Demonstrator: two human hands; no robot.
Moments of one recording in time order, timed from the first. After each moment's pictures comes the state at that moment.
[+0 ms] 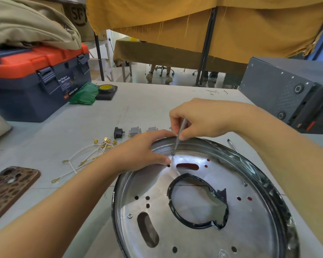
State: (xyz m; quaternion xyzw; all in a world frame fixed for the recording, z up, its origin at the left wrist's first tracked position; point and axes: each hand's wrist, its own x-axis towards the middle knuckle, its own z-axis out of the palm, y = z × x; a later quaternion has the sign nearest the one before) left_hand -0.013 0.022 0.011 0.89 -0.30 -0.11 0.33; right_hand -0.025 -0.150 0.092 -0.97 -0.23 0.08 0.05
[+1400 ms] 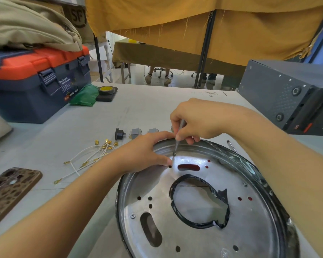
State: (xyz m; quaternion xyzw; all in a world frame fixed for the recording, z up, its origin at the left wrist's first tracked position) left_hand -0.017 0.020 0.015 0.90 -0.28 -0.12 0.32; right_hand -0.027 -0.138 0.094 -0.98 -0.18 0.10 0.06
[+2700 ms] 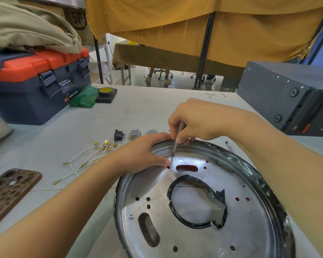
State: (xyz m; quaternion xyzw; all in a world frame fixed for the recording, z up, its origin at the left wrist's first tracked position) left_hand -0.013 0.022 0.012 0.89 -0.29 -0.12 0.33; right_hand -0.029 -0.141 0.093 -0.97 -0.21 0.07 0.06
